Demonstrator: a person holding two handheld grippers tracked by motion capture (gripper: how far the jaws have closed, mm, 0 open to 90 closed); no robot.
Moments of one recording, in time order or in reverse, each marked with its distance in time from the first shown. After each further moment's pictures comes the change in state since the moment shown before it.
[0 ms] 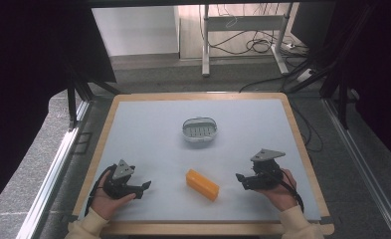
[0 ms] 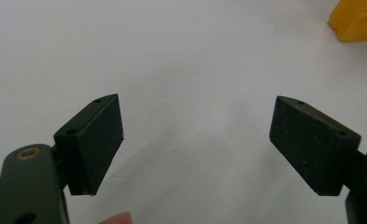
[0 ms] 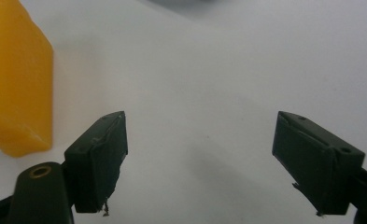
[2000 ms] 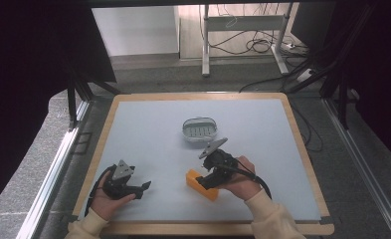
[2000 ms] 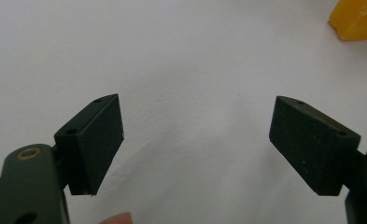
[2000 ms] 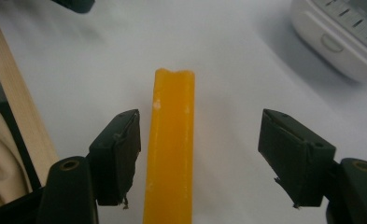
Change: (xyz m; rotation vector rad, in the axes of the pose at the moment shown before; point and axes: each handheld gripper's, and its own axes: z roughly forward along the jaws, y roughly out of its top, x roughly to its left) left arm 0.000 -0.001 -0.001 -0.002 0.002 0.006; right arm 0.094 0.094 0.020 0.169 0.207 -0.240
